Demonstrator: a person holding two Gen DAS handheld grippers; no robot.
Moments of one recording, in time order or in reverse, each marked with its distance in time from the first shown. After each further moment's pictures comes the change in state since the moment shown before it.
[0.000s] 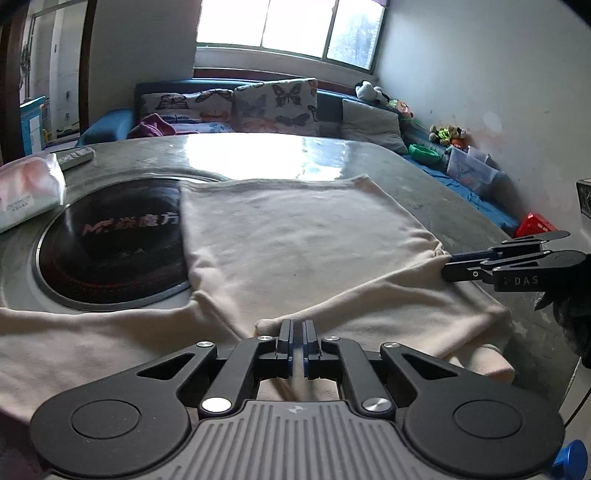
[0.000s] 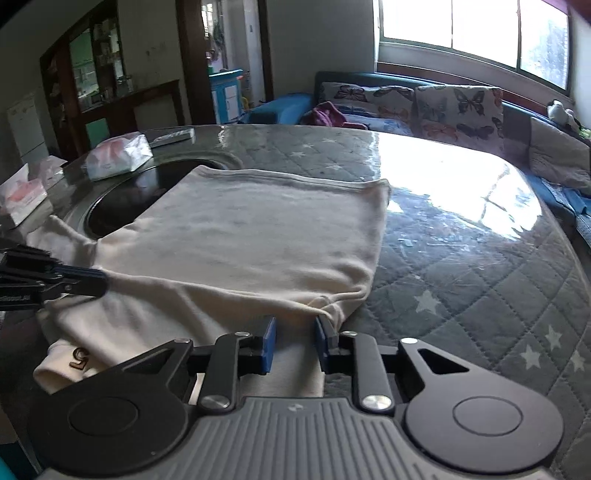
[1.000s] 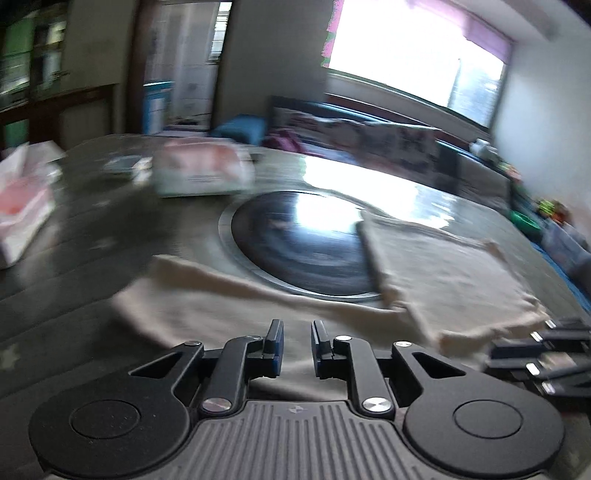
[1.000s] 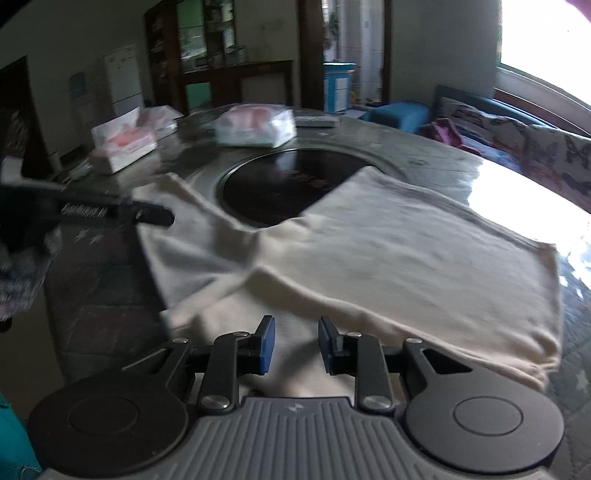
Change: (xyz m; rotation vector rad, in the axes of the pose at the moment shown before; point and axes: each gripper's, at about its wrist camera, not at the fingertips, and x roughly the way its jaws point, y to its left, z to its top) left arm -0.077 0.090 -0.028 -0.280 -0.105 0.327; right arm 0.022 0.133 0.012 -0.277 0.029 0.270
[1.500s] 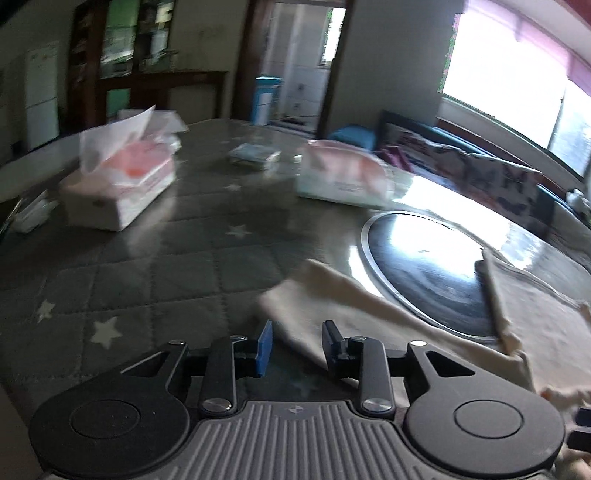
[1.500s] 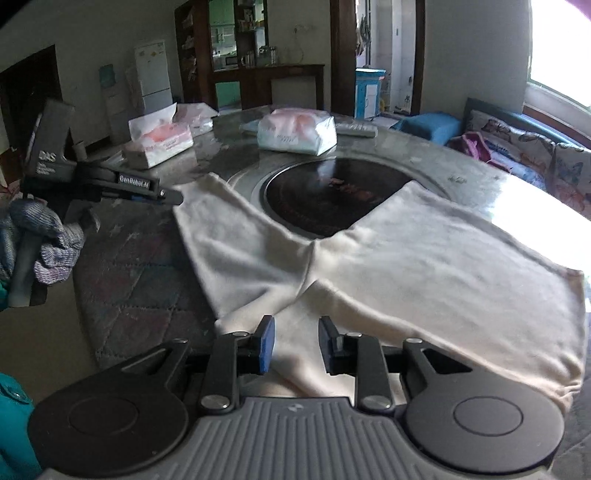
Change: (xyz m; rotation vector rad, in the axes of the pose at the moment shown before) left arm 0.000 0.061 0.003 -0.219 -0.025 0.276; right arm -0.008 0.020 0.008 -0.048 -0.025 0.043
